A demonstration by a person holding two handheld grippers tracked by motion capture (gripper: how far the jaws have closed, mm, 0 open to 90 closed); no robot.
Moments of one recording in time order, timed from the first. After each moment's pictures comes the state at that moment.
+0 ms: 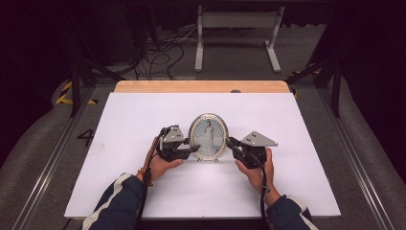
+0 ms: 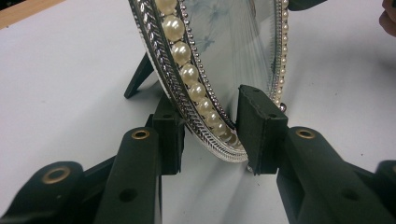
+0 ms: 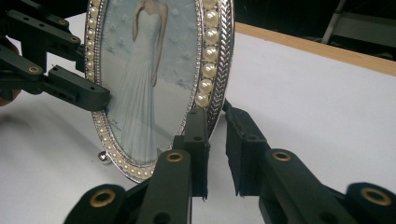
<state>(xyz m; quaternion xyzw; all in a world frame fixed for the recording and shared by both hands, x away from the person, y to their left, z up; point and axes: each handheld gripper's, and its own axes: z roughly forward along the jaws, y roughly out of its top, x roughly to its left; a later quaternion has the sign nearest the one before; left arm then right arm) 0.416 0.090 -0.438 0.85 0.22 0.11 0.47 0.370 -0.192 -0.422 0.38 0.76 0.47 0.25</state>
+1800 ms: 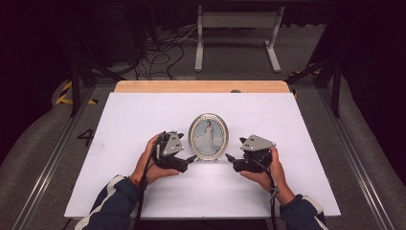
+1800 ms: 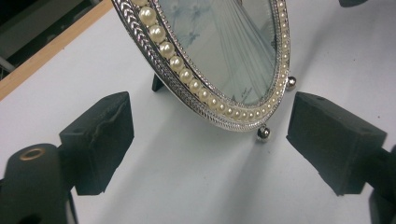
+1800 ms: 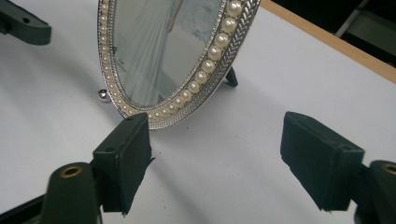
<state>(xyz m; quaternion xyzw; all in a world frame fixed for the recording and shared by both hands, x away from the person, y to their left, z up) 0.384 0.098 -0.424 0.87 0.18 0.21 0.41 0.361 -0.202 -0.414 0.30 0.83 0.39 0.26</state>
